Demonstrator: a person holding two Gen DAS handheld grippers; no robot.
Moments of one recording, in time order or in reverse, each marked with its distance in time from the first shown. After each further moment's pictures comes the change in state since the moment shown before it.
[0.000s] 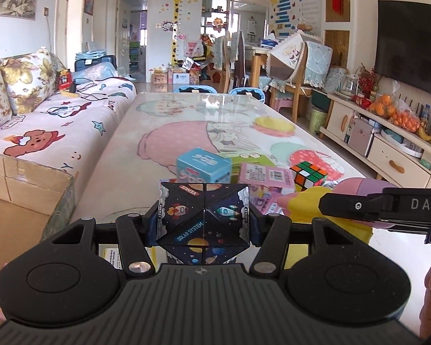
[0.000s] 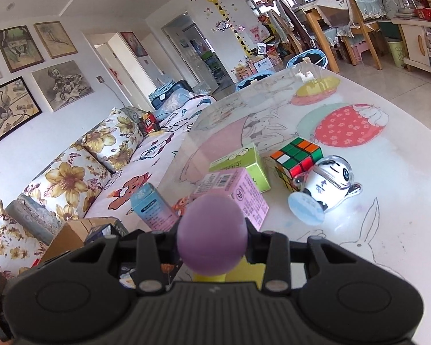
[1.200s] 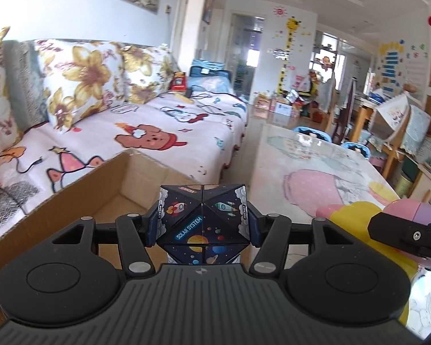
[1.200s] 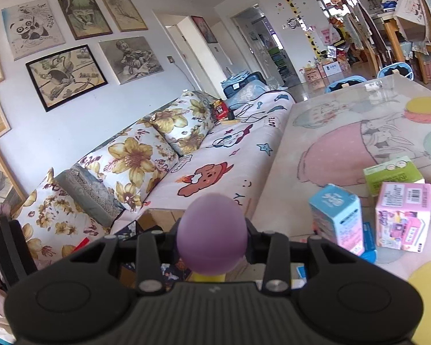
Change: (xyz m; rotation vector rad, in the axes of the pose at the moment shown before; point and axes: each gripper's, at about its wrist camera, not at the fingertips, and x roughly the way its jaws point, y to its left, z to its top) left arm -0.031 0.092 0.019 -0.307 -0.085 0.383; right arm 0.069 0.158 -0.009 -0.160 0.039 0.236
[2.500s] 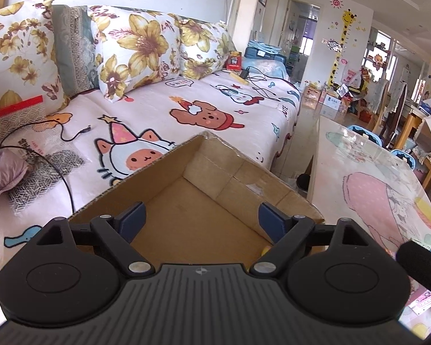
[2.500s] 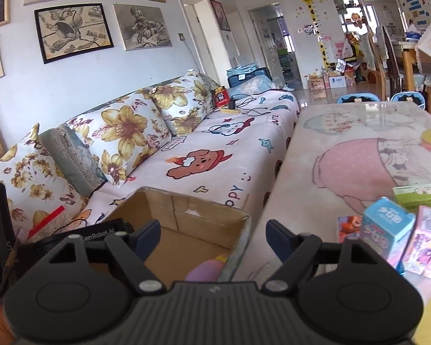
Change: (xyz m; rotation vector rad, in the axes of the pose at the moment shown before) left arm 0.001 0.032 0.007 -0.117 0.105 0.160; right arm 0.033 0.039 -0.013 -0.185 0.032 -0.147
